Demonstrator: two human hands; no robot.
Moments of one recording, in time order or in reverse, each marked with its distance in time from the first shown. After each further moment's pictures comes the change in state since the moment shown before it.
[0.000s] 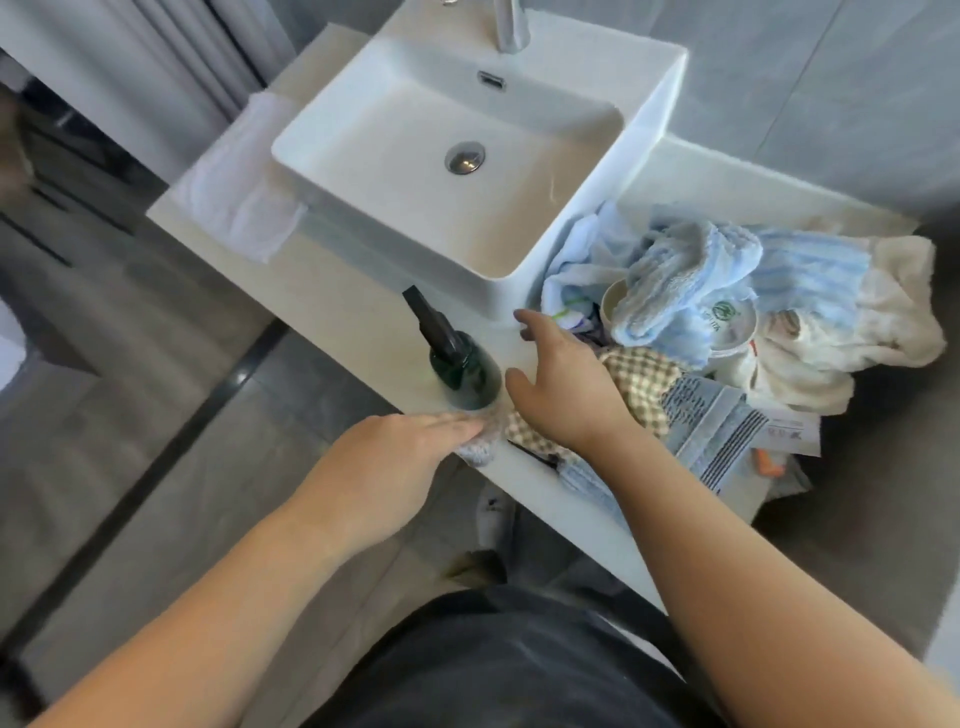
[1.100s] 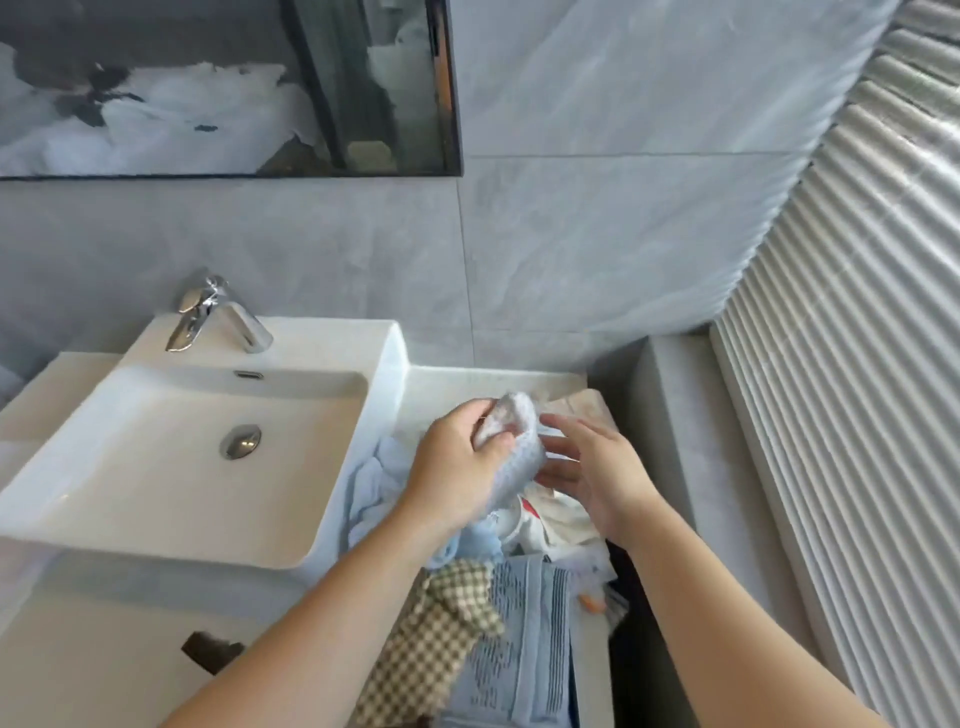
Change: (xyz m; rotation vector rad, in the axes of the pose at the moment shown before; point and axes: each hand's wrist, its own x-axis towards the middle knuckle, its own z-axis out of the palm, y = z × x) left_hand 0.219 0.207 -0.058 -0.720 0.156 0.288; right_hand -0.040 0.083 -0.201 1.159 0.658 0.485
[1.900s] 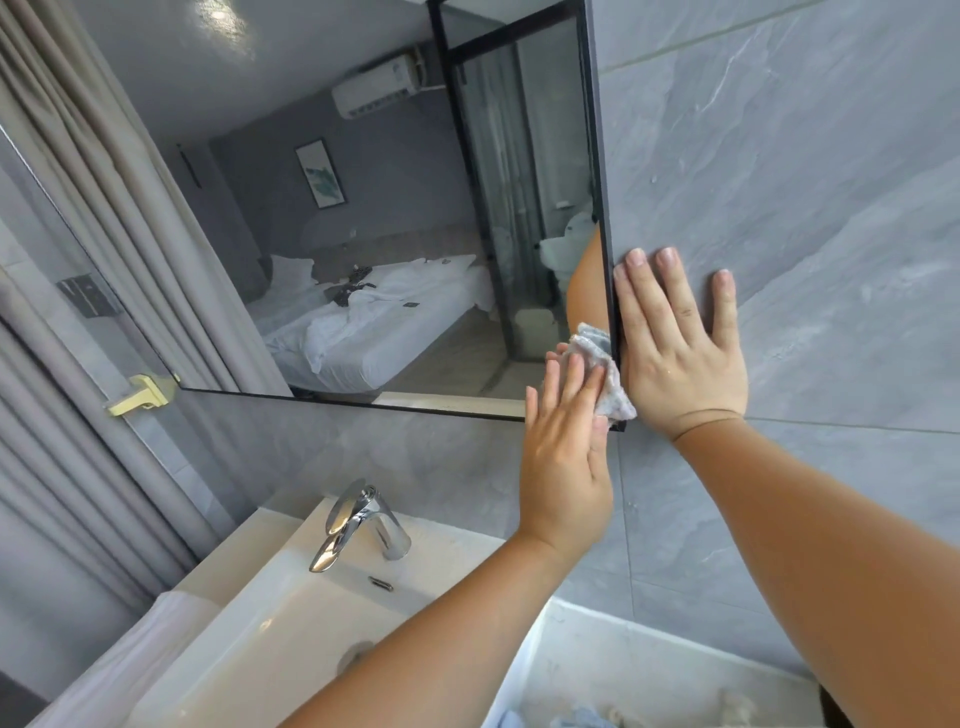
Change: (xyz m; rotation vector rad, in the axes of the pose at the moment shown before) left_hand 0.264 0.055 -0.068 0.360 0.557 0.705; right_hand 0.226 -0.287 0.144 -1.186 1.073 -1.975
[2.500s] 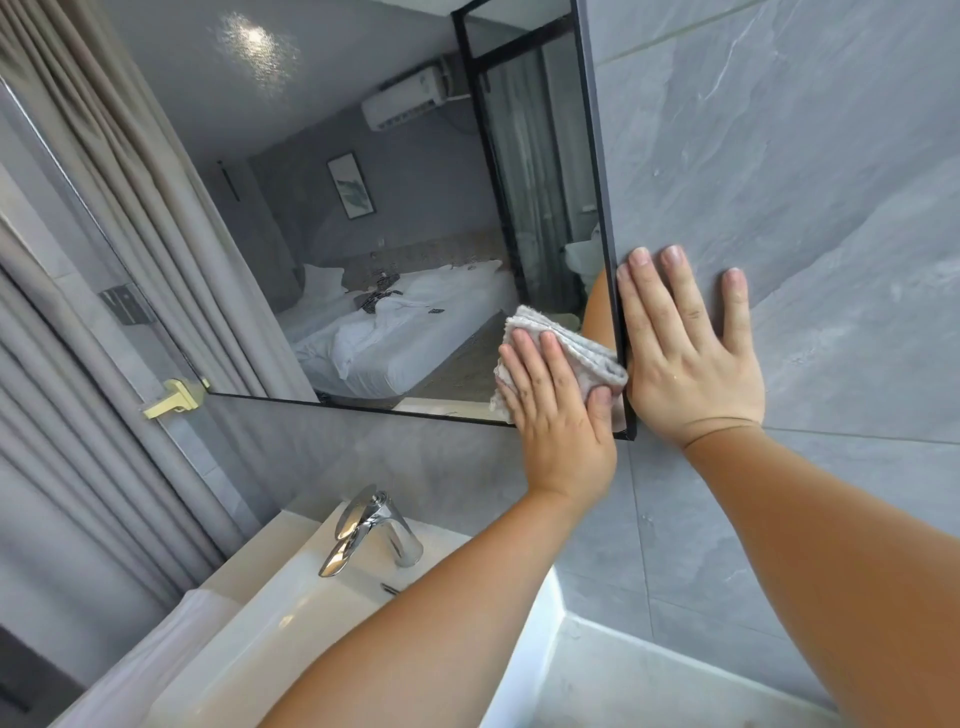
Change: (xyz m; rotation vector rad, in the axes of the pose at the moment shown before) left_hand 0.034 -0.042 0.037 0.423 0.178 -0.066; right_hand -0.004 0.000 0.002 -0.008 0.001 -0.014
